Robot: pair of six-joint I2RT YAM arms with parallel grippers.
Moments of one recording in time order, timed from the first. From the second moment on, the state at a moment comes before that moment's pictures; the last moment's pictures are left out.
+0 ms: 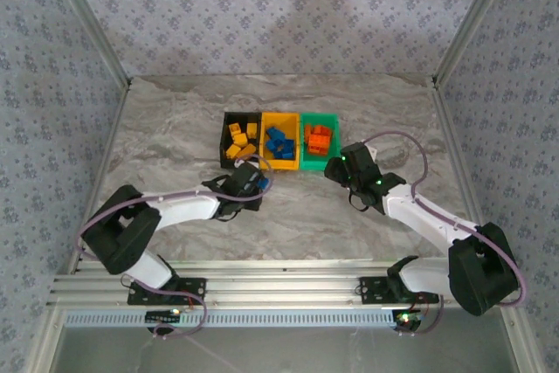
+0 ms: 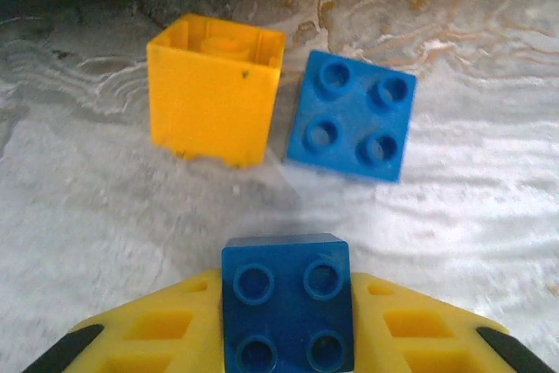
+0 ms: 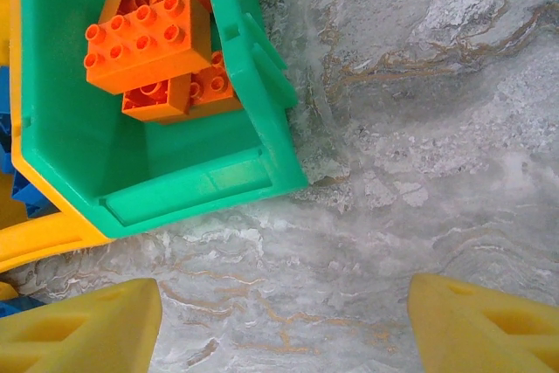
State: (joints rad) left arm -0.80 1.51 0.71 -0.20 -0.21 -0.52; right arm 0.51 1.23 0.70 -0.31 0.21 0.80
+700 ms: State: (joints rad) left arm -0.70 1.91 1.48 -0.35 -0.20 -0.43; right arm 0.52 1.21 0.67 -0.32 0.20 0.80
